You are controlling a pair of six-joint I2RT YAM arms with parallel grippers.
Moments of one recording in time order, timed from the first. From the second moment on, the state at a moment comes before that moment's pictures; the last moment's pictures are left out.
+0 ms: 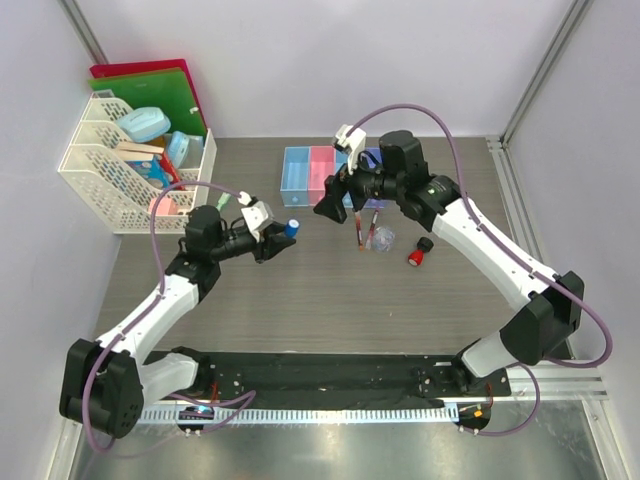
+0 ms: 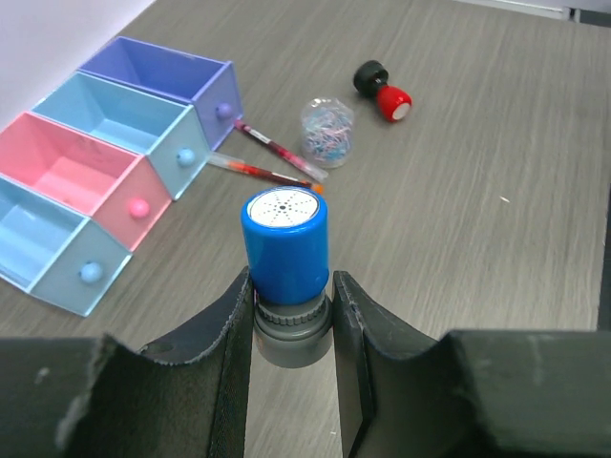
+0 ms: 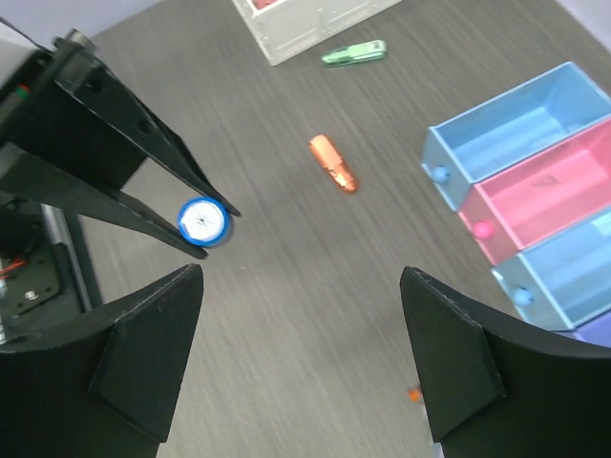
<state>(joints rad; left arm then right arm) -0.32 1.10 0.64 0.25 0.80 0.24 0.58 1.49 1.46 -0.38 -0.49 -0.10</state>
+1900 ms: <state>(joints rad) -0.35 1.19 0.72 -0.05 0.93 0.47 0.79 1.72 1.56 -0.63 -0.47 -0.18</state>
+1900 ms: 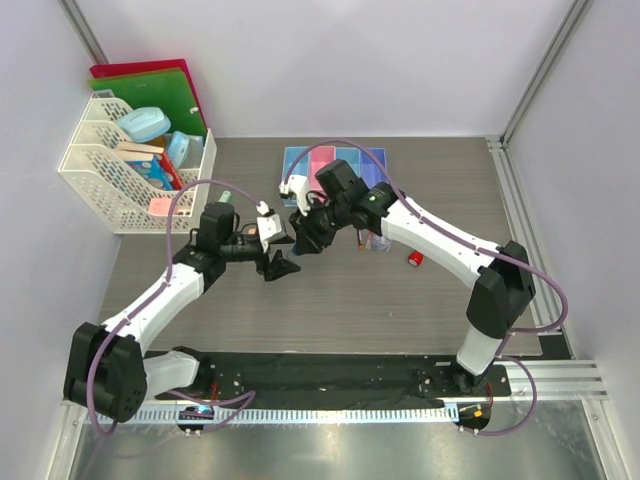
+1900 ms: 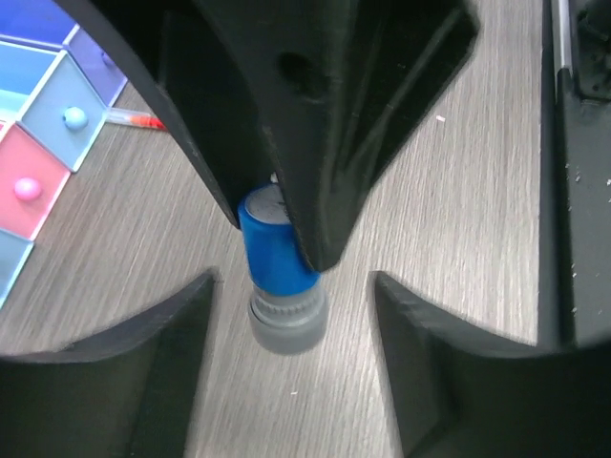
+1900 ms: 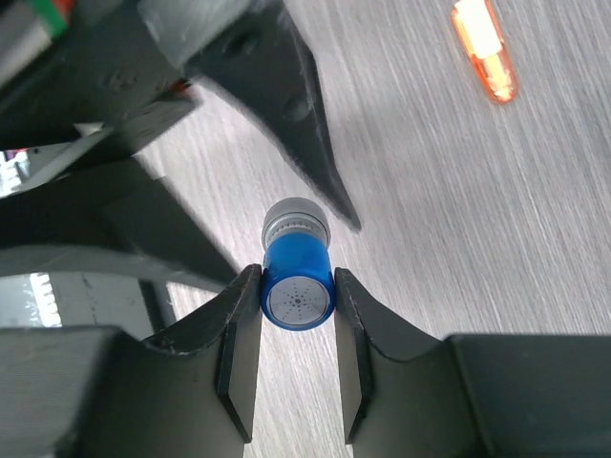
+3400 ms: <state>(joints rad) -0.23 0.88 0.56 -0.39 0.66 0.58 0.52 2.43 2.37 -0.51 0.09 -0.24</state>
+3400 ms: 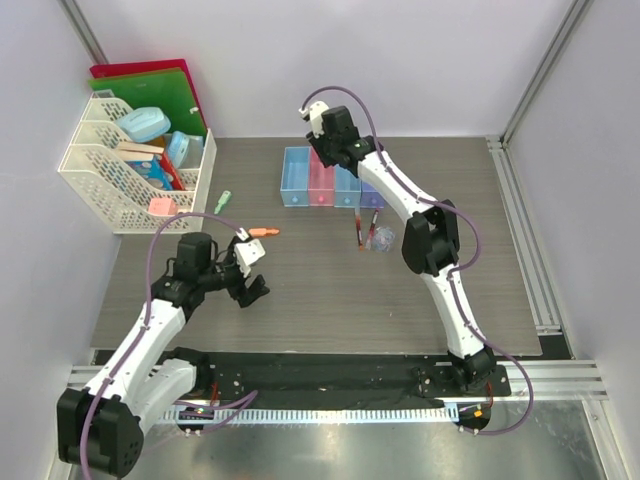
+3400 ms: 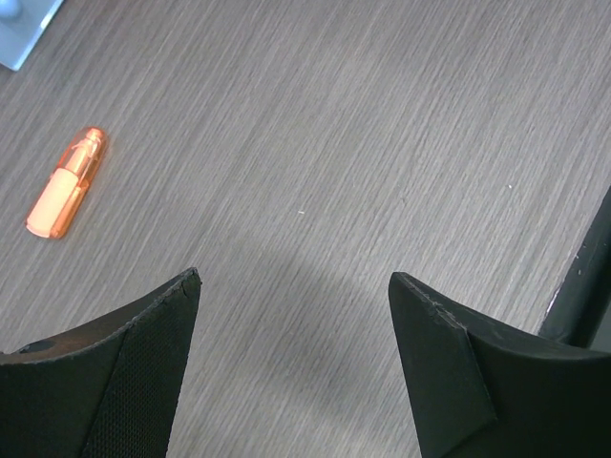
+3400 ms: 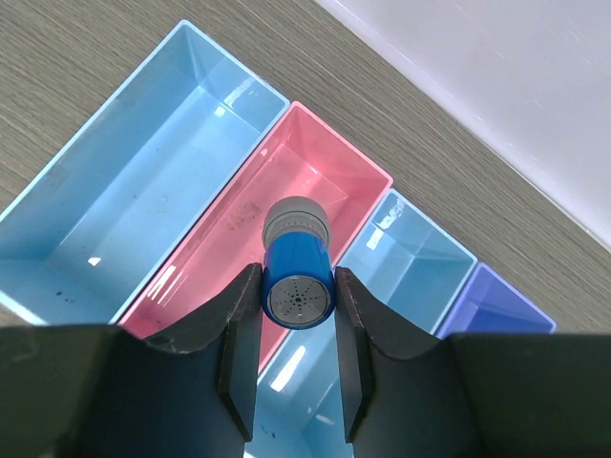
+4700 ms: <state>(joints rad) -0.19 0.90 0.56 -0.45 0.71 0.60 0.52 2.56 2.38 -0.36 0.16 -0.32</state>
